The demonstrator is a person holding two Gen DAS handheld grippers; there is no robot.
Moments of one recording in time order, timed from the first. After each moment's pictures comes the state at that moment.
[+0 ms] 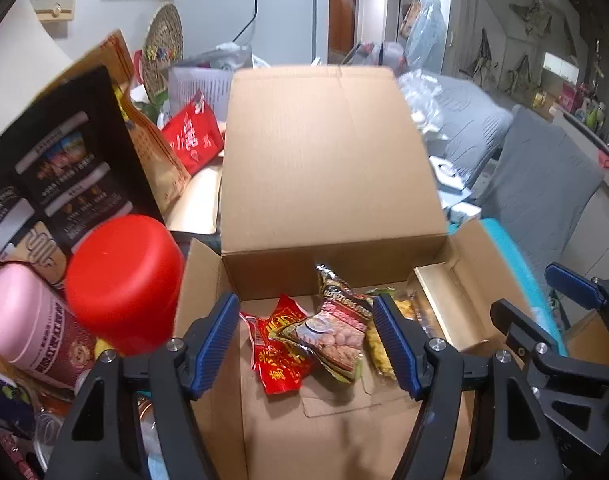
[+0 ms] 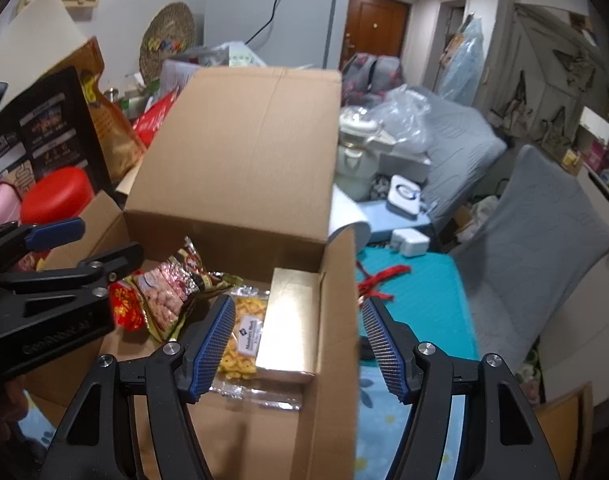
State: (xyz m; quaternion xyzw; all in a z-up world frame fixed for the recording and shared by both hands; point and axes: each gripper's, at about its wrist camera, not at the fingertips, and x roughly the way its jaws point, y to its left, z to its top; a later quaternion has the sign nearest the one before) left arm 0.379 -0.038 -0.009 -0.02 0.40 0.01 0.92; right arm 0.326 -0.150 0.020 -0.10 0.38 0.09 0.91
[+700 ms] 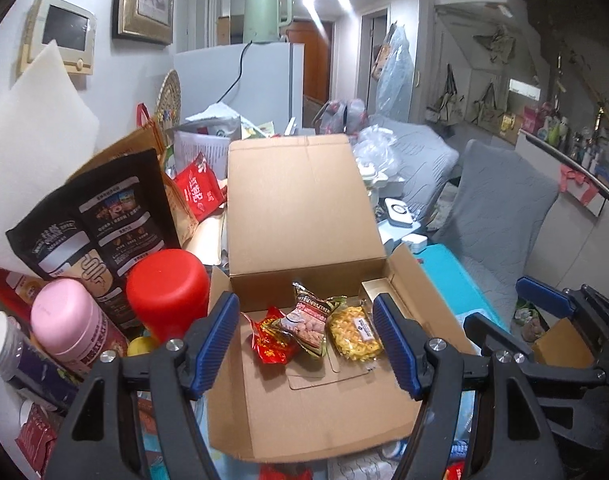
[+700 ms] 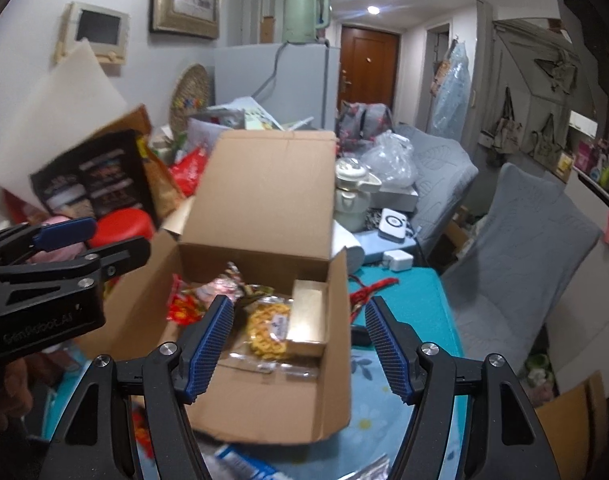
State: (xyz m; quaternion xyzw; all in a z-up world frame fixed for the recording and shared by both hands) left arm 0.281 -0.044 0.068 -0.01 0.32 -0.03 0.95; right arm 0.236 -0.163 0.080 -0.06 0.32 0.12 0.94
